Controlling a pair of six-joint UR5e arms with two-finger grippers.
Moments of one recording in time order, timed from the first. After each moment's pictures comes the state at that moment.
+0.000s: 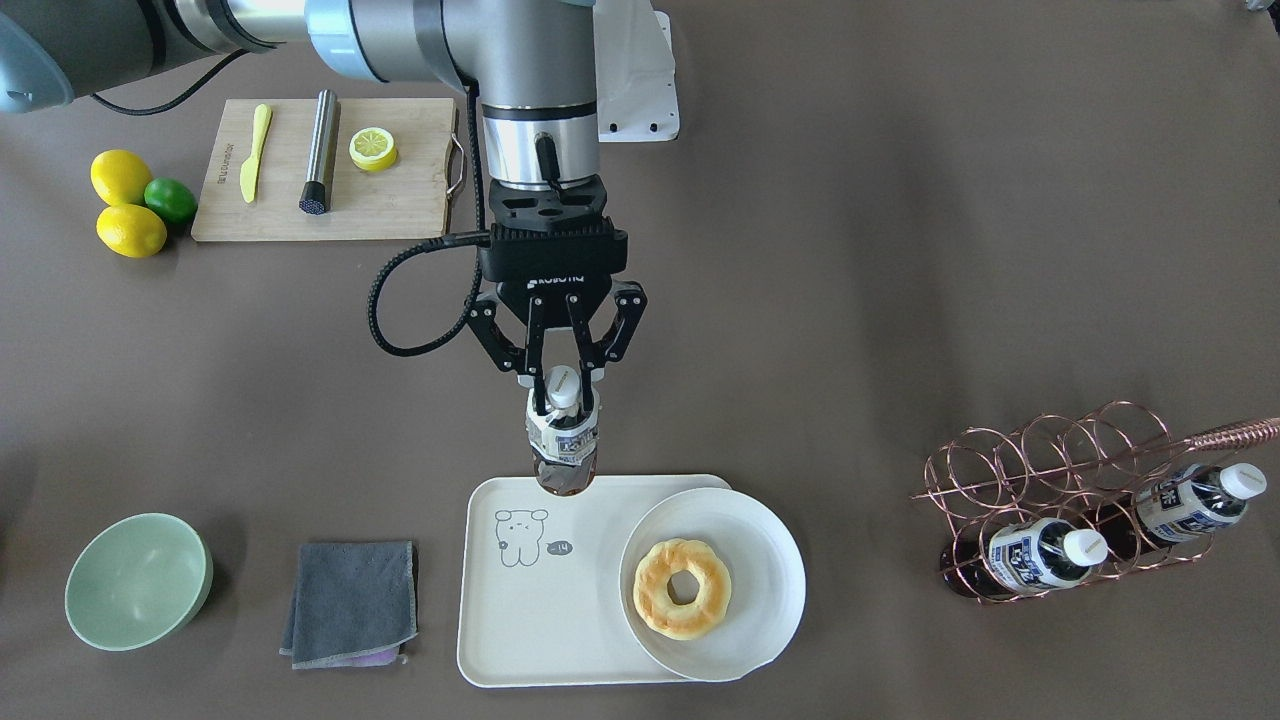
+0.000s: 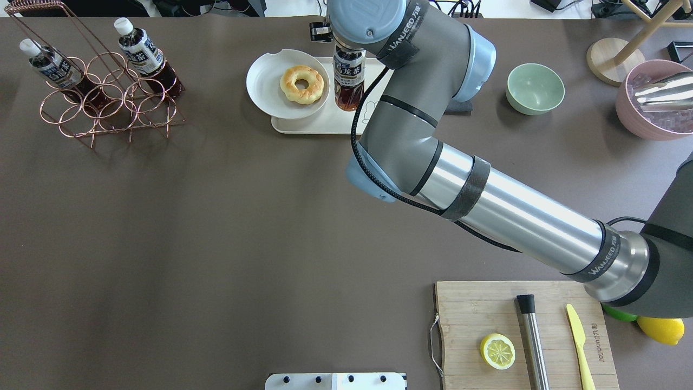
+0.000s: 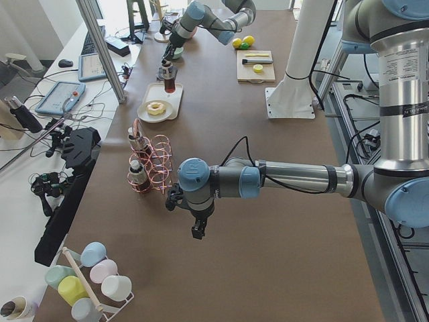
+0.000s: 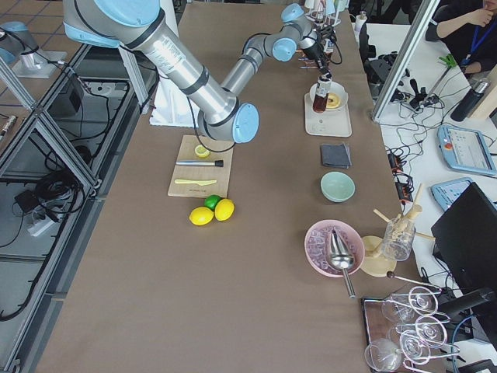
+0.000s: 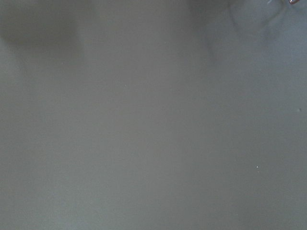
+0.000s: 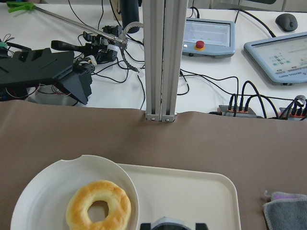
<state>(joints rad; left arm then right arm) -1.54 -1.44 -1.75 -1.50 -2.37 0.24 0.71 -0.59 1.43 -1.41 1.48 1.02</state>
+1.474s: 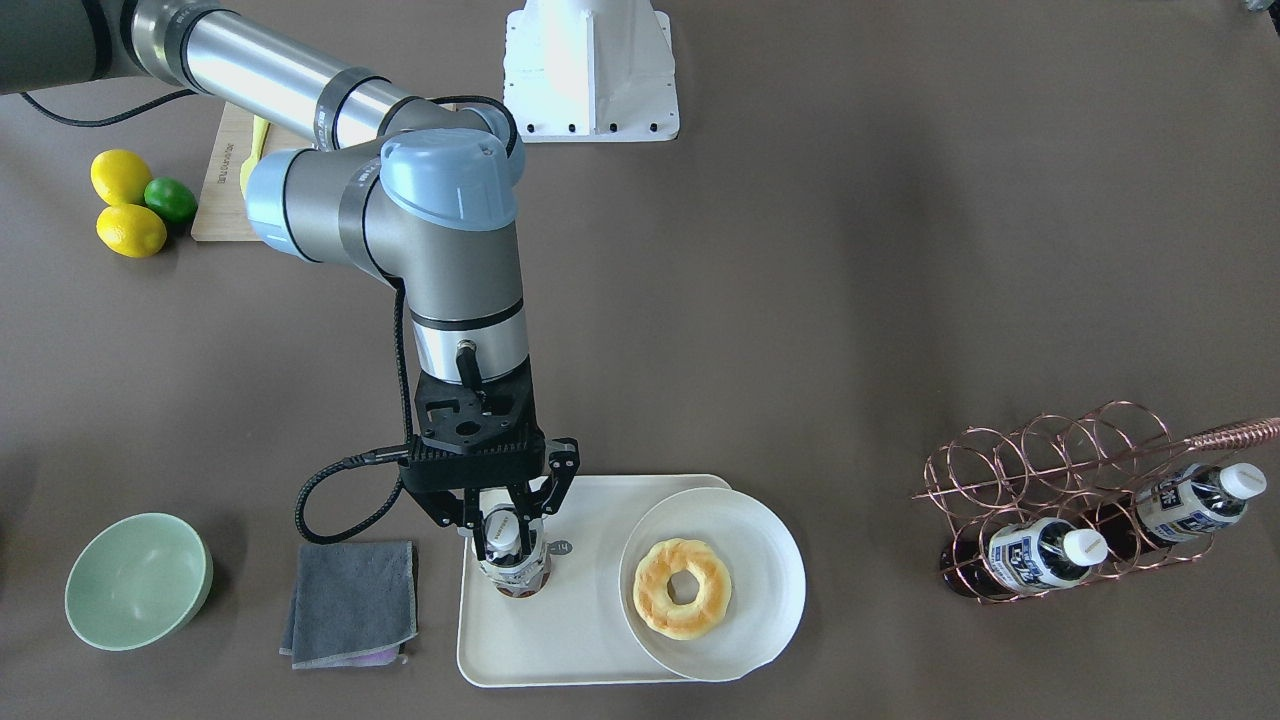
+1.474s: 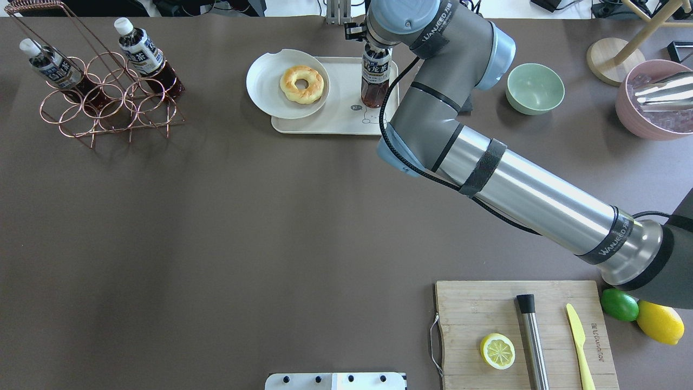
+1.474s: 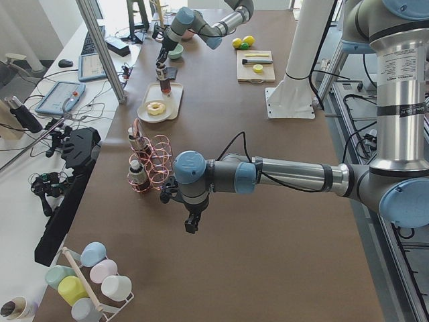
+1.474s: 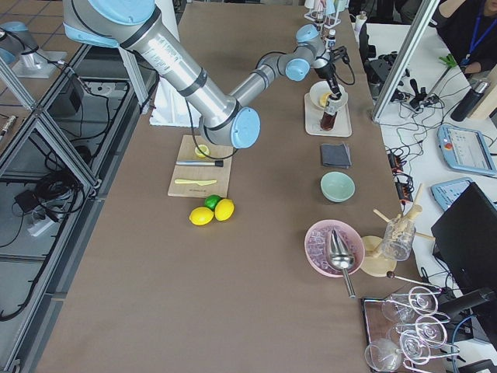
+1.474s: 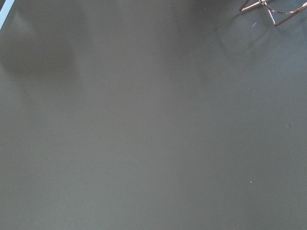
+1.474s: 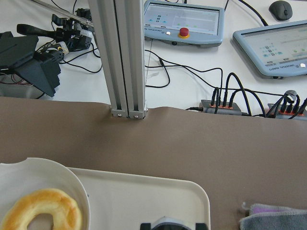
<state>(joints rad) -1.54 -1.47 -1.76 -1.52 -2.37 0.24 0.77 -0.63 1.29 -1.26 1.55 0.97</state>
